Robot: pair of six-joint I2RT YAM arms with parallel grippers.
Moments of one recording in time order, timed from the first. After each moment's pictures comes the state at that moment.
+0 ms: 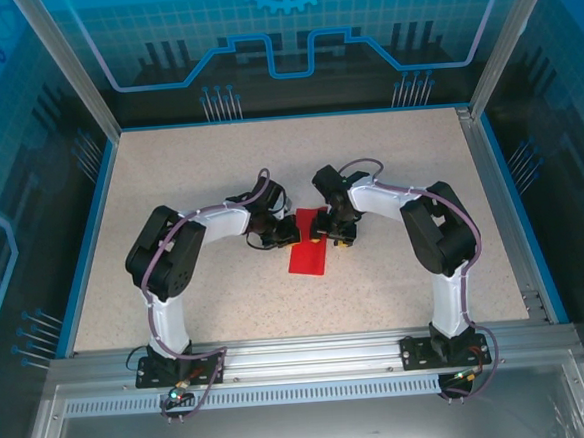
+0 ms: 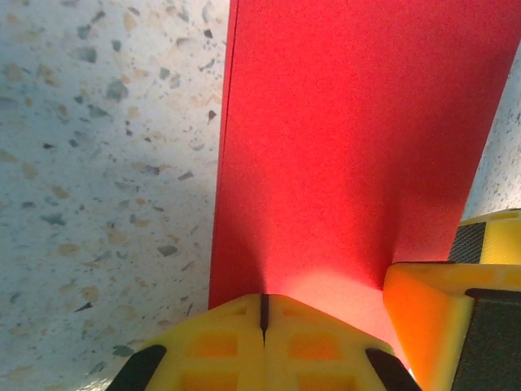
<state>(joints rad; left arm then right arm) -0.50 1.94 1.14 -0.35 0.45 -0.66 0.55 1.98 1.33 -0.78 -0.21 0.75</state>
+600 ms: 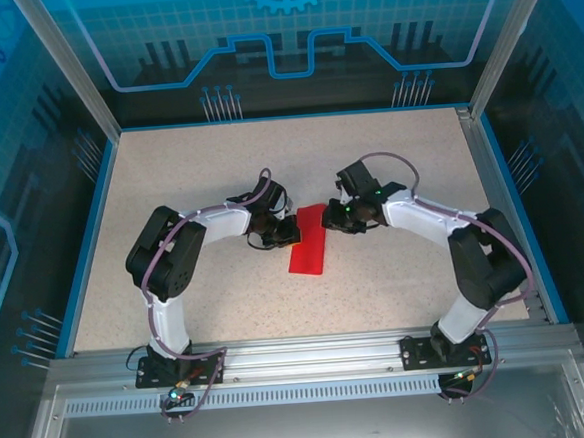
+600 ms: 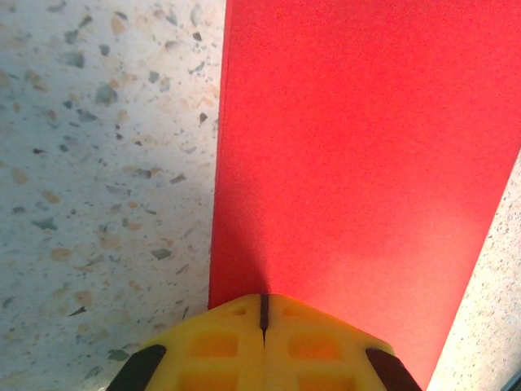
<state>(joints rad) -0.50 1.94 1.14 -0.34 0.44 -0.65 0.49 1.63 1.03 -0.41 -0.29 0.72</state>
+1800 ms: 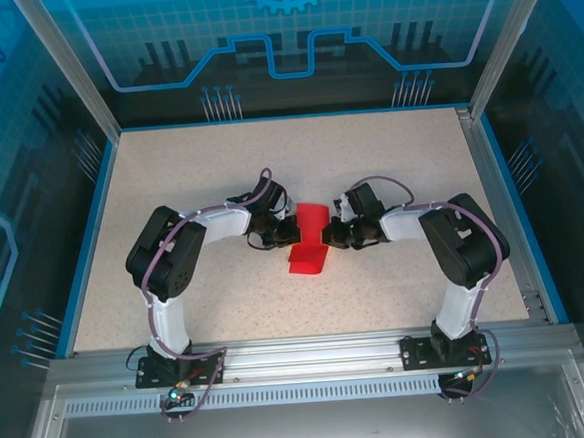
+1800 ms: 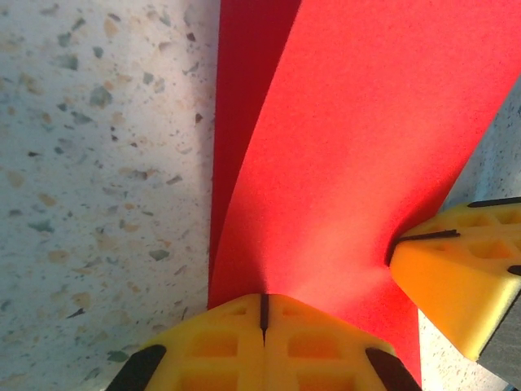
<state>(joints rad) -0.51 1.94 1.14 -0.34 0.43 -0.63 0.44 1.81 0.83 -0.01 -0.51 0.67</state>
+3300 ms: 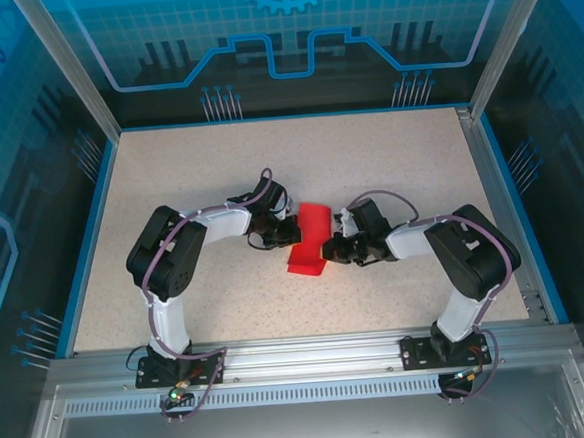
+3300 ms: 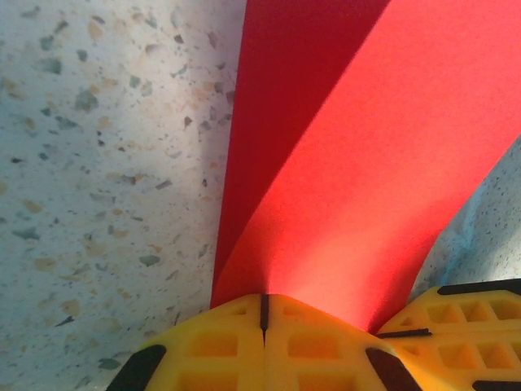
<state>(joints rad) -0.51 1.95 1.14 -0.33 0.44 -0.63 0.48 1.72 0.64 0.16 -0.57 0.70</state>
